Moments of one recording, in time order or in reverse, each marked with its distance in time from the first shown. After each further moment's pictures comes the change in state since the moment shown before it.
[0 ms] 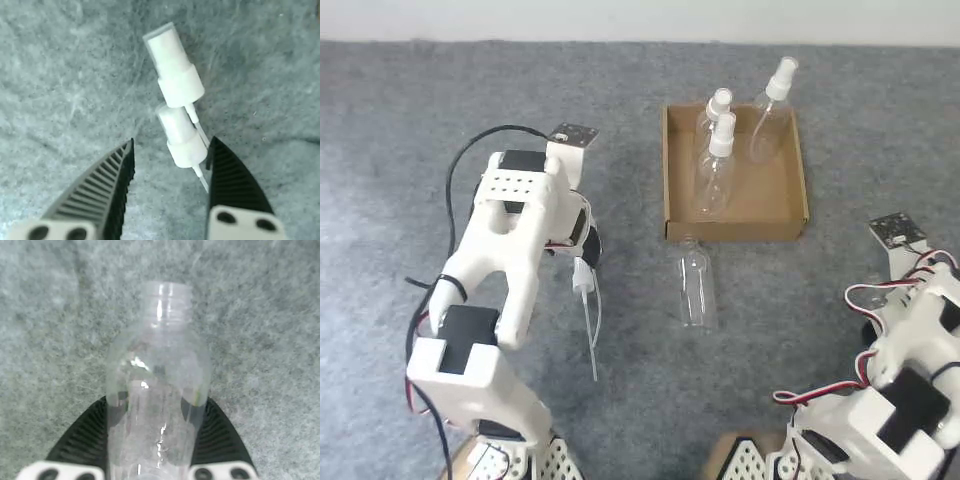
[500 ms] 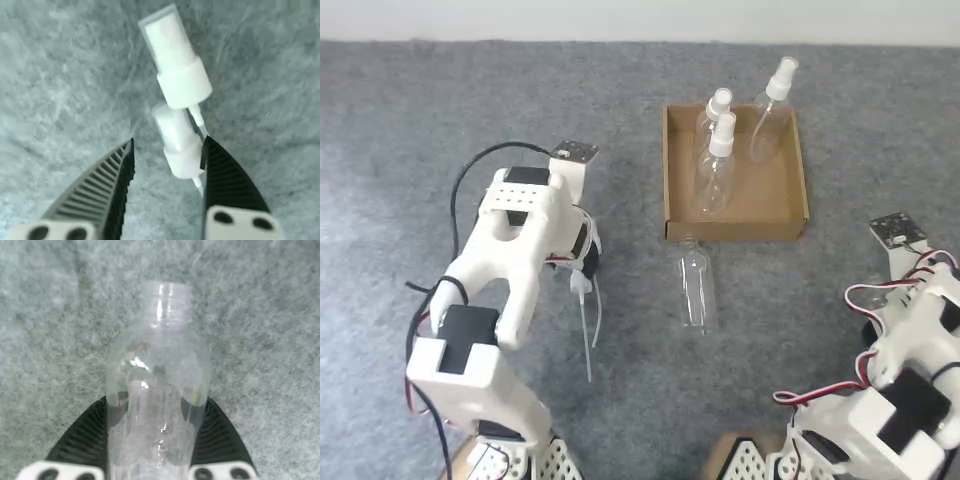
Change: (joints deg) left arm 0.0 0.1 7.2 -6.6 0.2; right arm 0.0 0.0 0.0 0.0 0.0
